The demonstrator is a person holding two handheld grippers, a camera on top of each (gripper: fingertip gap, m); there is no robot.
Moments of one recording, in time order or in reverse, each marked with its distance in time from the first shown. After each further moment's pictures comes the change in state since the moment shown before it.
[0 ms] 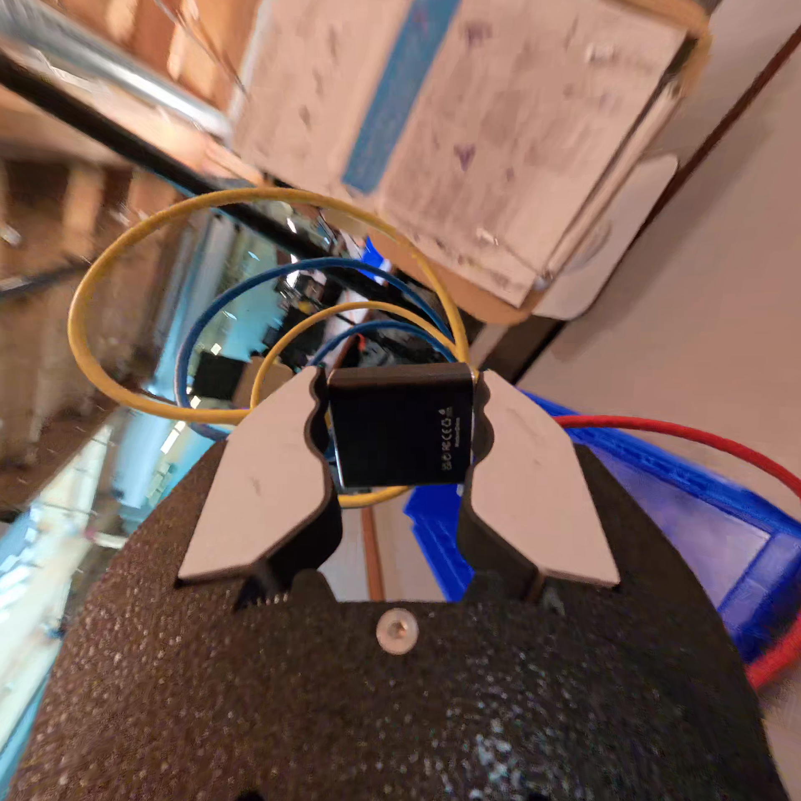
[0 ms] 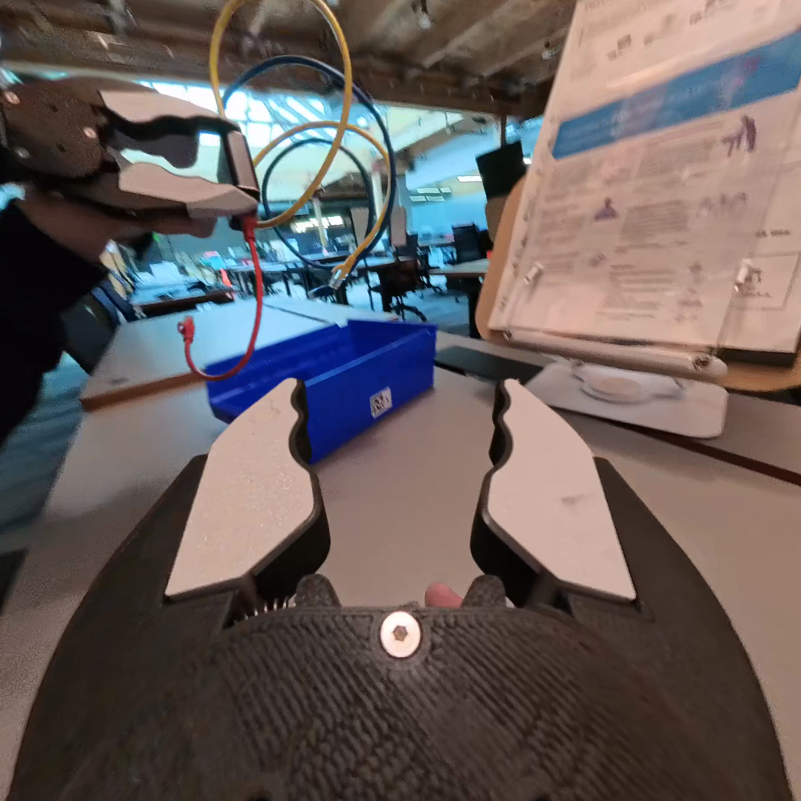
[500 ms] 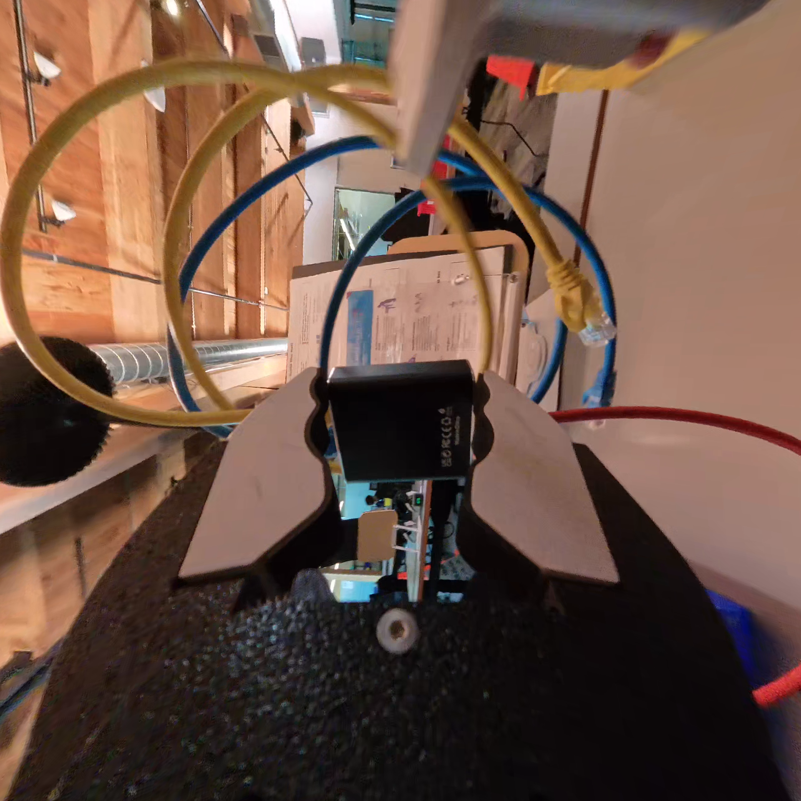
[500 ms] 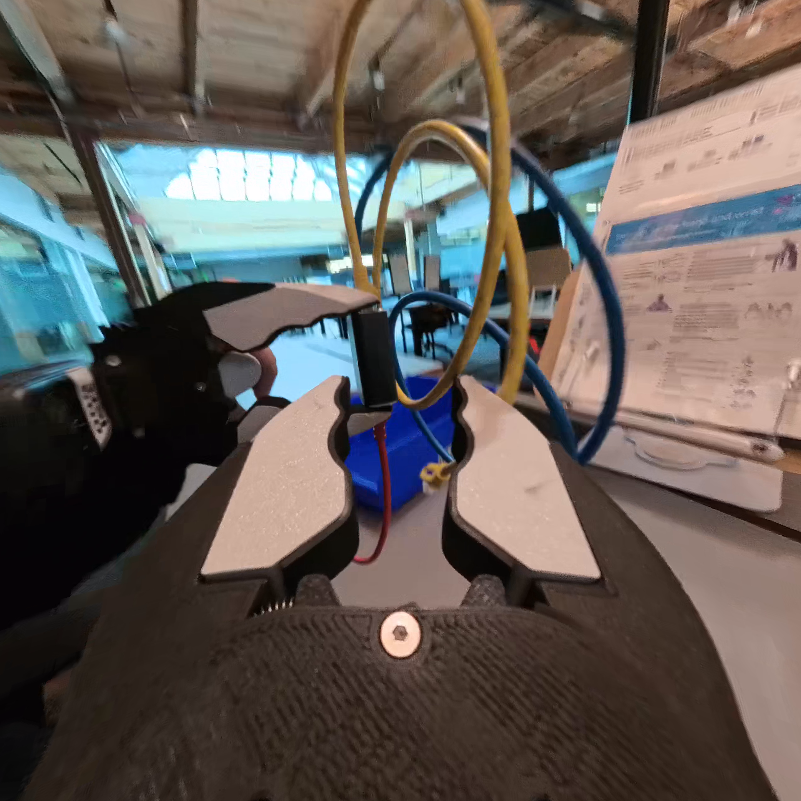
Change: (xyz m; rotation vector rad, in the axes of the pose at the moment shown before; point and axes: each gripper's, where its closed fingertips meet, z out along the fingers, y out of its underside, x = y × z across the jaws) left arm 0.130 -0.140 -0.062 0.309 -0.030 0.495; right arm -0.076 -0.075 -0.023 0.083 -0.071 0.007
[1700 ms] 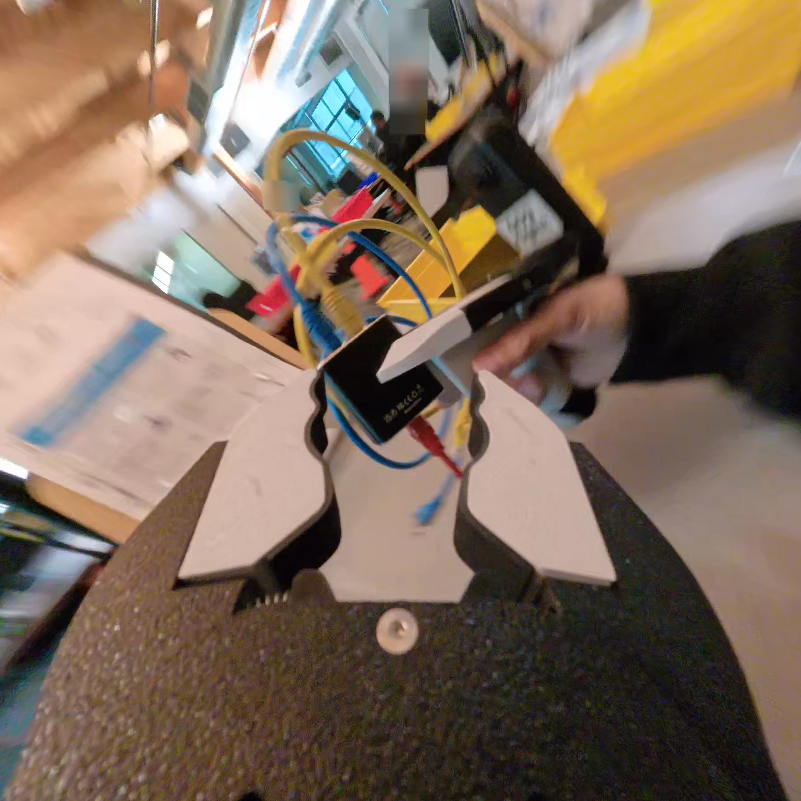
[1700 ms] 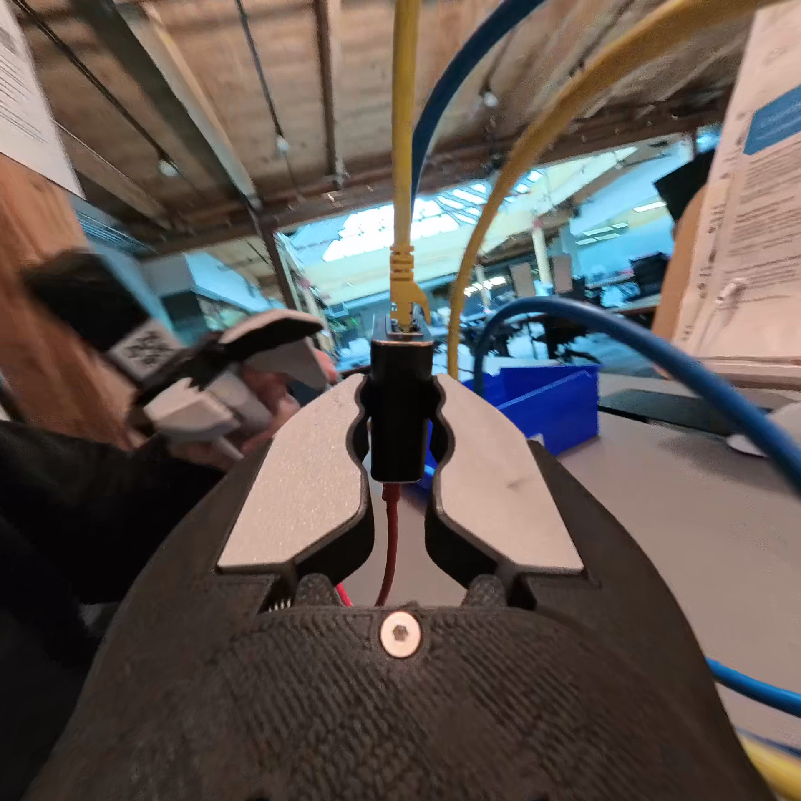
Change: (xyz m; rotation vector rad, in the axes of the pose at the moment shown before) left arm 0.055 -0.064 -0.023 0.360 0.304 -0.804; right arm 0.033 0.052 -0.001 0.081 -0.316 0.267
